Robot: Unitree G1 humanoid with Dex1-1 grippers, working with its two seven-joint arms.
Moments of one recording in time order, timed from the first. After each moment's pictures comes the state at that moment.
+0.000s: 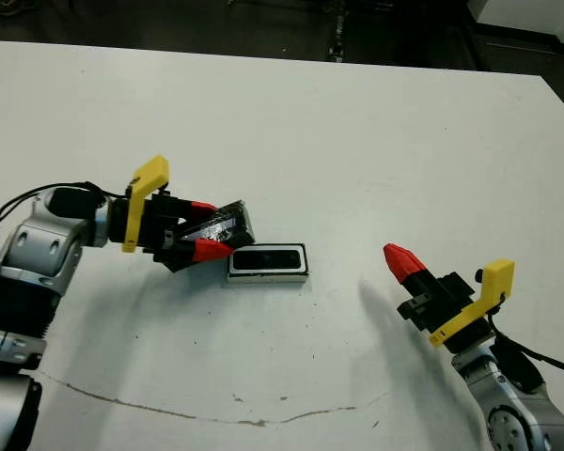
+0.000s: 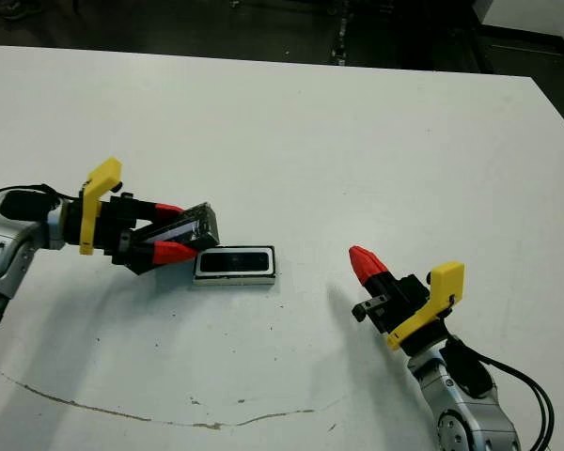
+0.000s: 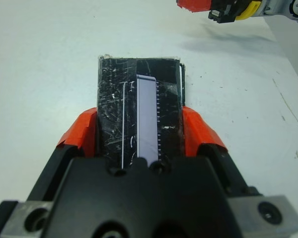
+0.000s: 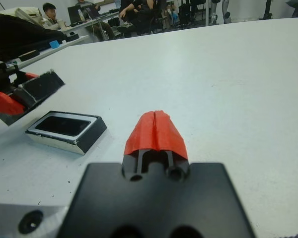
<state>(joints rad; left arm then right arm) -0.57 0.63 -0.18 0.29 -0.29 0.35 -1.32 0.17 -0.27 -0.07 -0.31 0.48 0.24 0.47</state>
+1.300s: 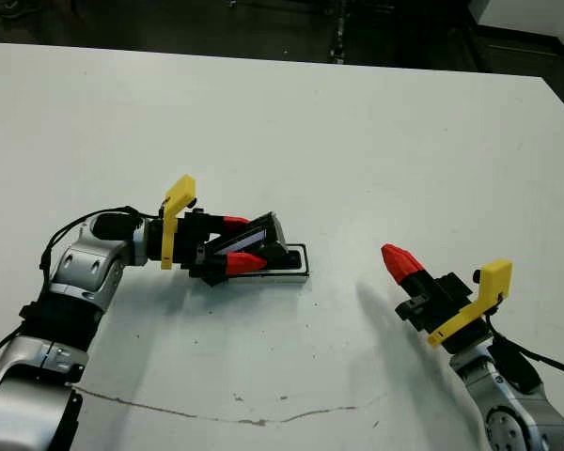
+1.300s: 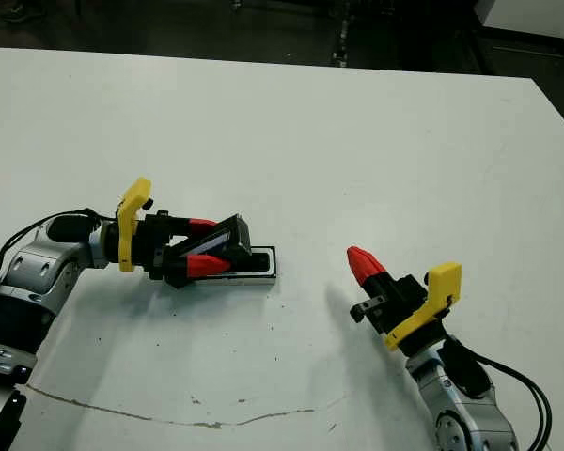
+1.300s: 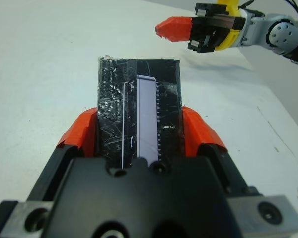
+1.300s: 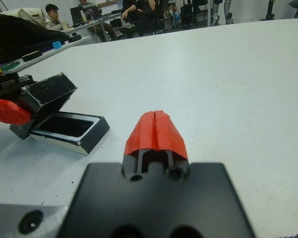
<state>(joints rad) -0.53 0.48 -0.17 0.37 -0.35 0.25 -1.32 0.17 -0.26 -0.06 -0.31 0.49 0.24 0.47</state>
